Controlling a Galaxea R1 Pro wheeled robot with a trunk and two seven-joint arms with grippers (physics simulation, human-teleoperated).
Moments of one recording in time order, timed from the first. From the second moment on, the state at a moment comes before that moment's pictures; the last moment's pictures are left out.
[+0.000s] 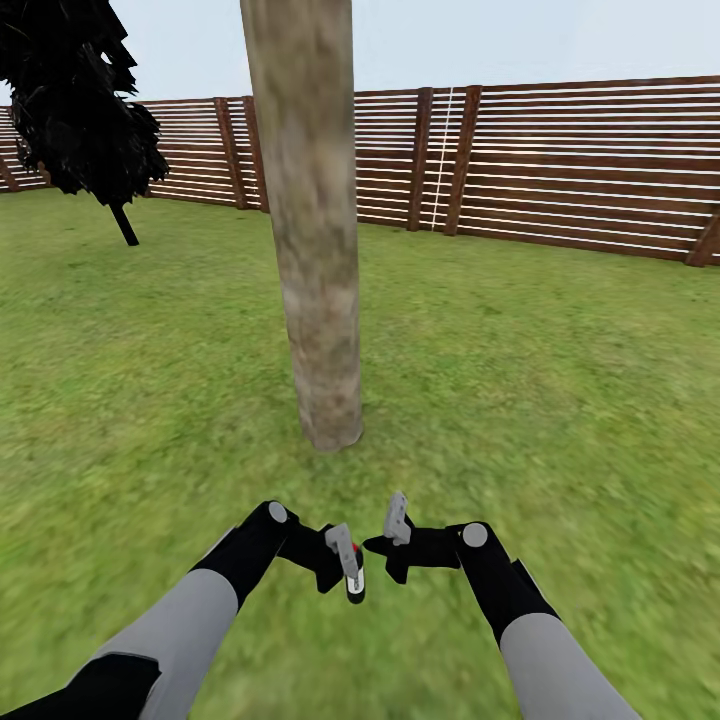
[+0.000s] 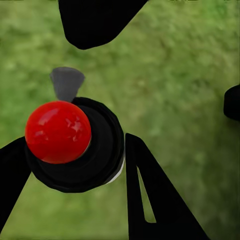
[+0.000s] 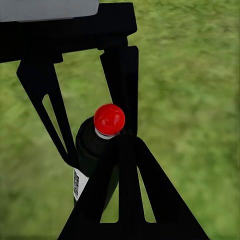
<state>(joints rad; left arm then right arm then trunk) -0.81 -0.14 -0.07 -0.50 -0.79 0.06 -1.08 -0.66 0.15 -0.14 -0.73 0.74 -0.23 1.07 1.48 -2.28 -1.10</state>
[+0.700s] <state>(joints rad) -0.81 -0.15 -0.07 -0.50 -0.79 0.06 -1.08 -0.66 0.15 -0.14 -0.73 0.74 -0.23 1.07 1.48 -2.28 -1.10</state>
